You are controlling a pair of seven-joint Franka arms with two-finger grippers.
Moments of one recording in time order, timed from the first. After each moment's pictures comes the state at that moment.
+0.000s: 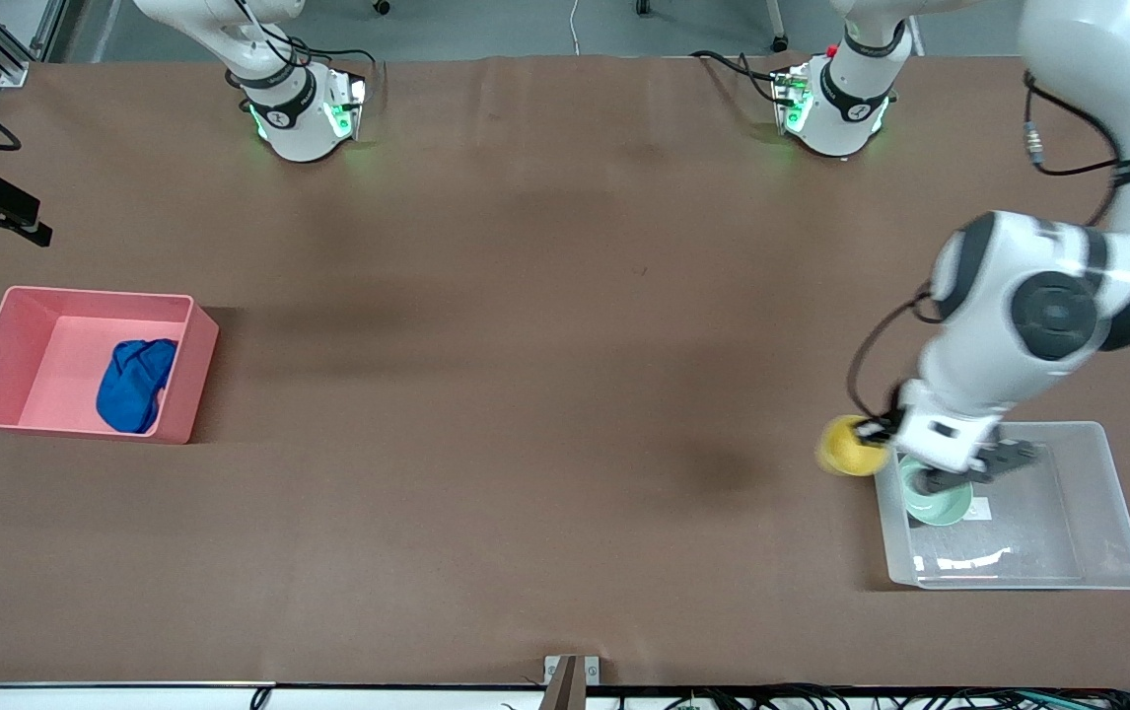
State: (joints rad) left arm 0.19 0.46 -0.39 -1.52 0.28 2.00 -0.48; right arm 0.01 -0.05 -0.11 -1.58 0.00 1.49 -0.11
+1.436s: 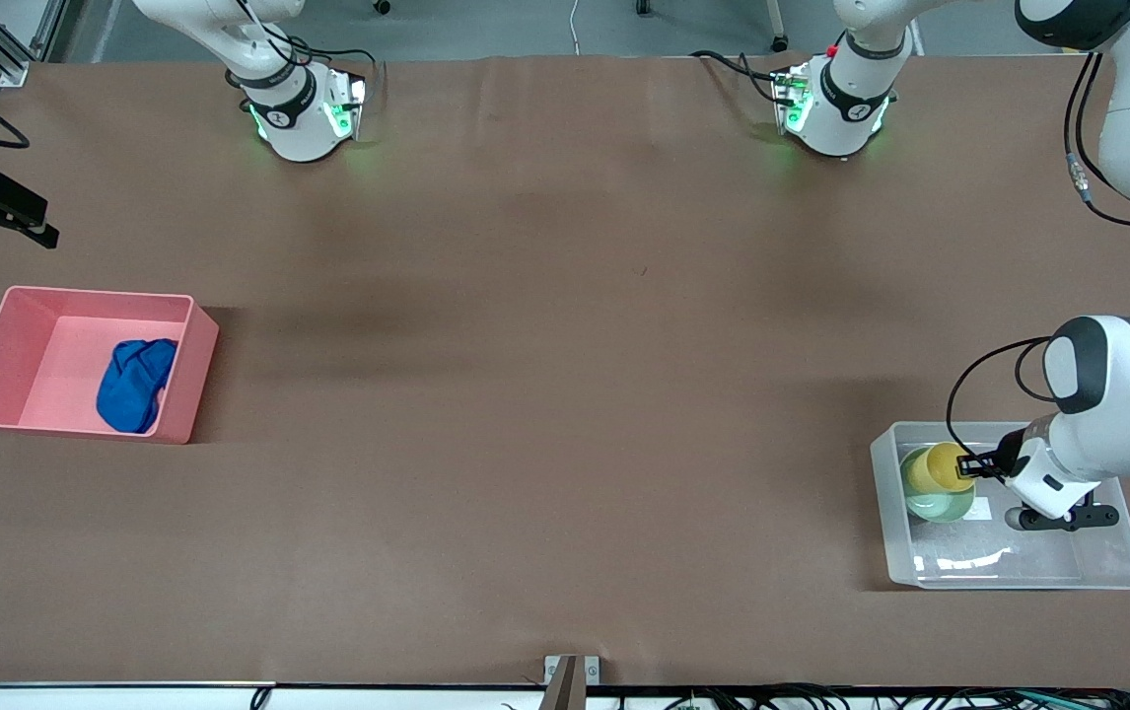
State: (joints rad) left arm 0.42 0.73 -0.40 -1.49 0.30 2.17 -0.11; right arm 0.04 -0.05 -0.10 -1.56 0.00 1.50 -0.11
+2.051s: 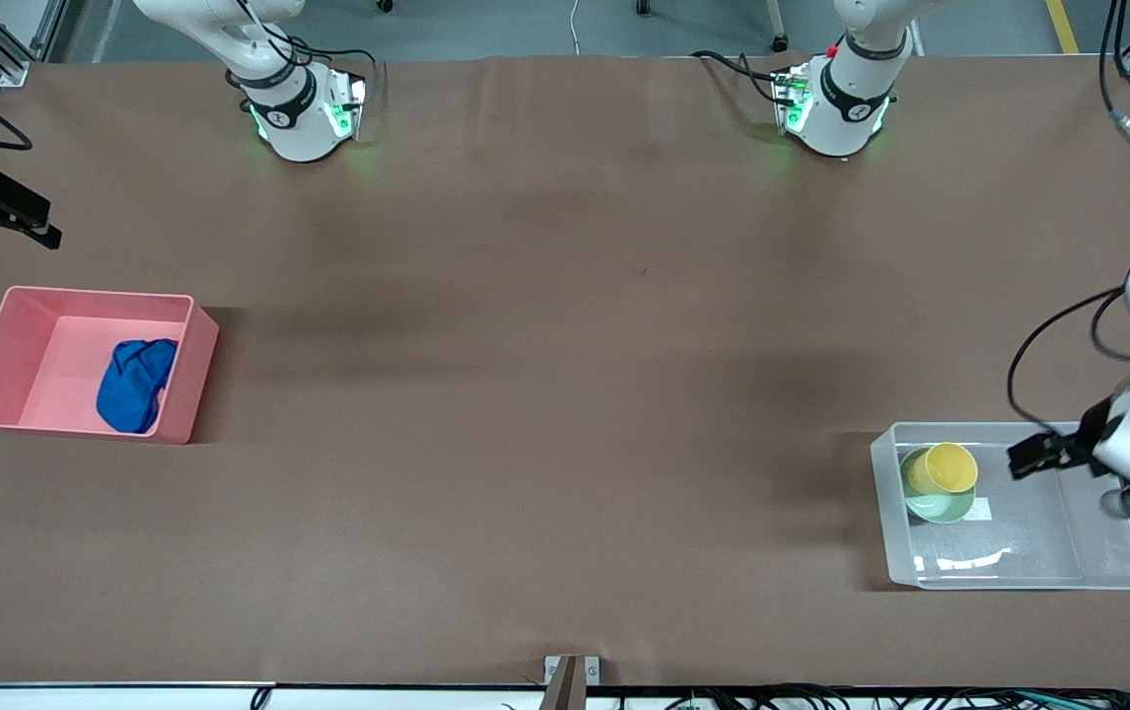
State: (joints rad) left arm 0.42 0.41 -0.48 -1.45 0.30 1.99 -0.10; right arm 0.04 -0.05 -0.10 -1.56 0.00 1.50 -0.11
